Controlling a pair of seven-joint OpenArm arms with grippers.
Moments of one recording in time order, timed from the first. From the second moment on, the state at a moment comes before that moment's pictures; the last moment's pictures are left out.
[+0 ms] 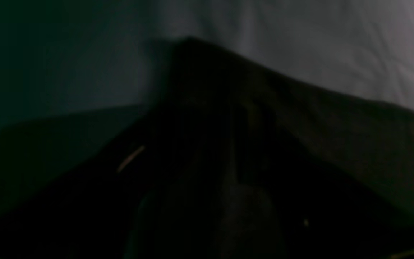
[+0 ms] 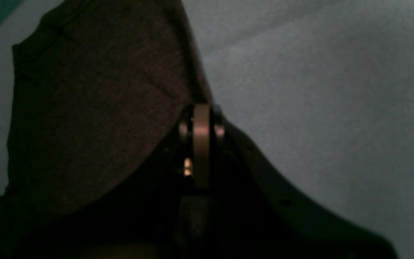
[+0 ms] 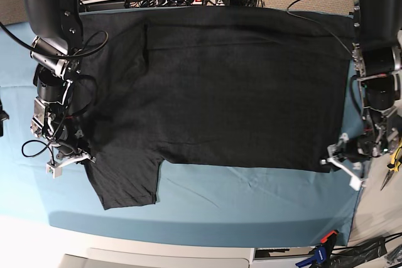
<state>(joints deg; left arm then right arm) -41.2 -22.6 -4.3 23.6 -33.0 -27.4 40.4 42.4 22.7 24.4 18.6 8.6 25.3 -23.8</state>
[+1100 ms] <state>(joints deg) -41.8 -21.5 -4.2 23.7 -35.5 -33.0 41.1 42.4 22.8 24.4 18.6 8.6 25.3 -23.8</state>
